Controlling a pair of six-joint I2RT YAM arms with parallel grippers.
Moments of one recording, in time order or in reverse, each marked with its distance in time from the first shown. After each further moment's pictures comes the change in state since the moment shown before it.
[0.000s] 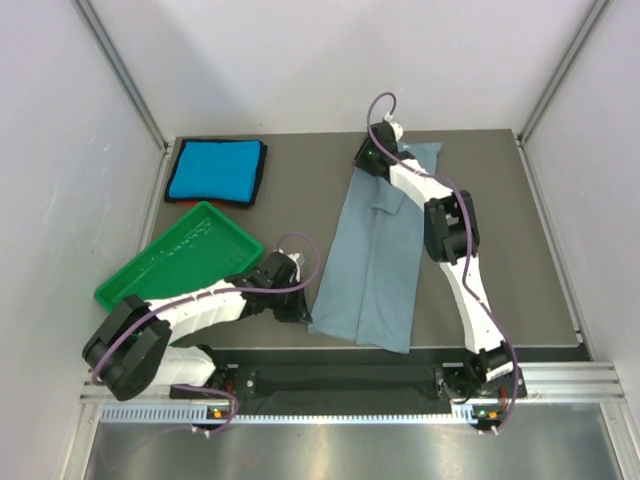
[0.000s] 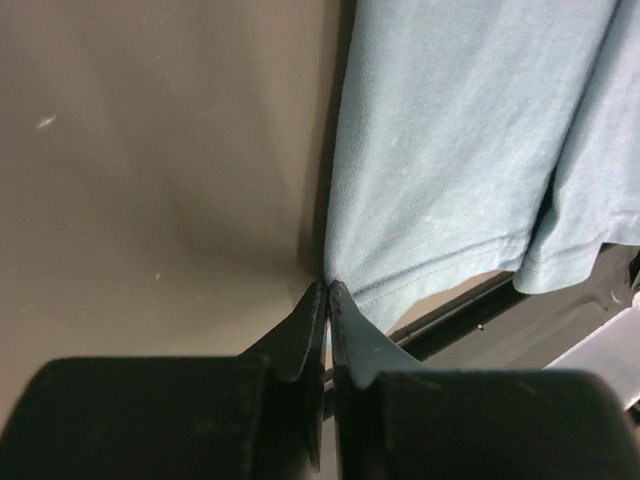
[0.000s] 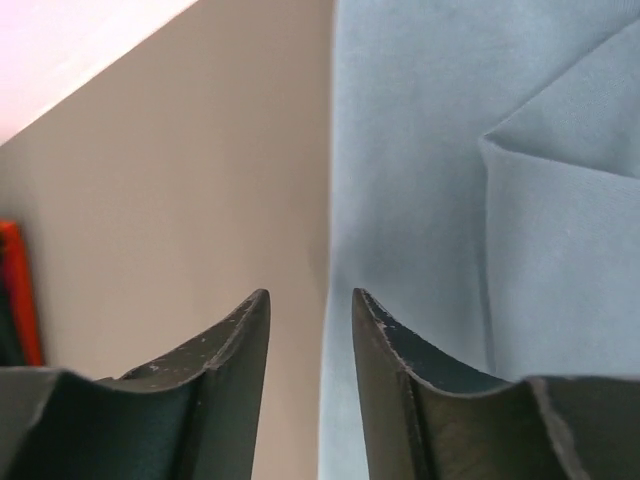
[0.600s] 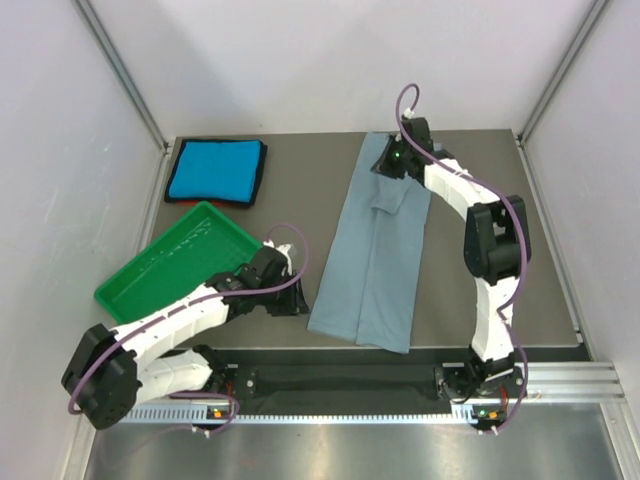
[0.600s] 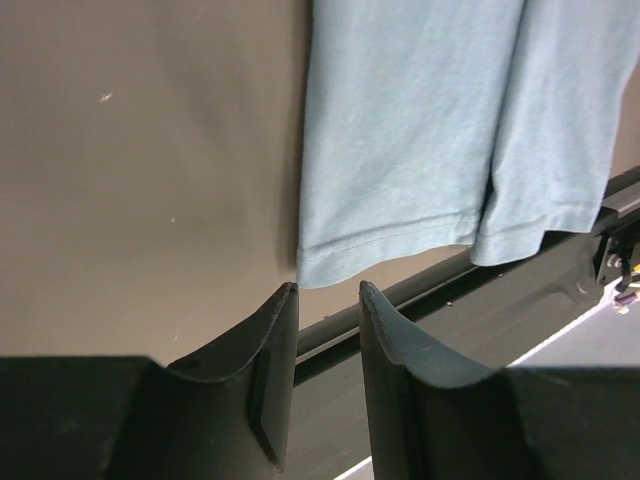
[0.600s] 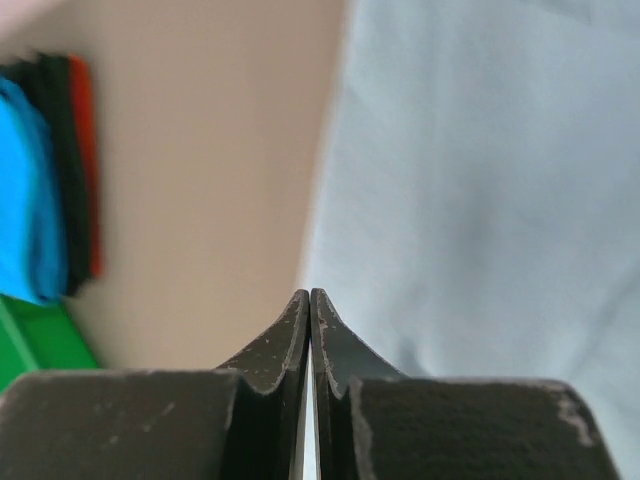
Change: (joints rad) left arm 0.000 -0.195 0.066 -0.192 -0.069 0.005; right arm -0.069 -0.497 -0.512 0.002 -0.230 -0.133
